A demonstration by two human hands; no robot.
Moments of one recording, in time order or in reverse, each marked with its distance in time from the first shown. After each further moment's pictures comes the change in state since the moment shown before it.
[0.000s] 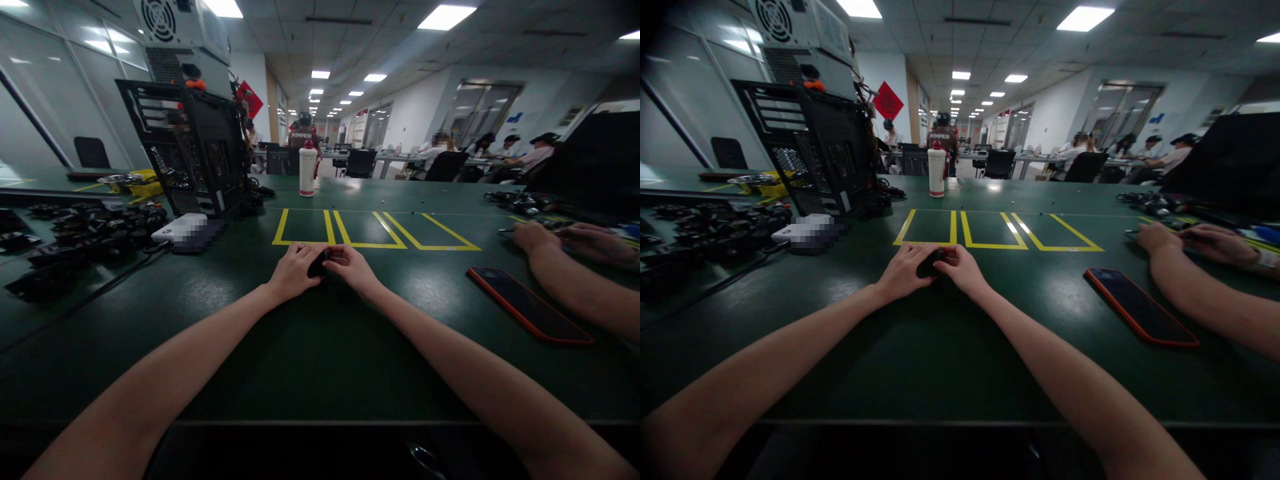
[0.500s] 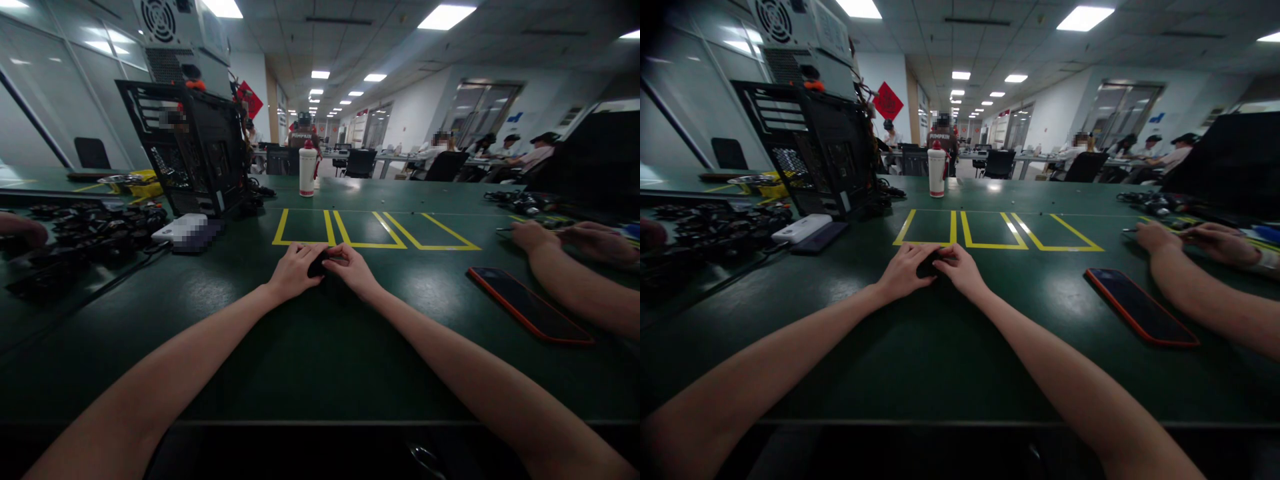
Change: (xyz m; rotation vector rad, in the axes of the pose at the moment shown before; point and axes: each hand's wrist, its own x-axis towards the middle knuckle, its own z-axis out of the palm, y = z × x) left_hand 0.000 -0.001 0.002 0.015 0.006 -0.002; right_hand -0.004 -0.003 0.004 -0.038 0.017 -0.034
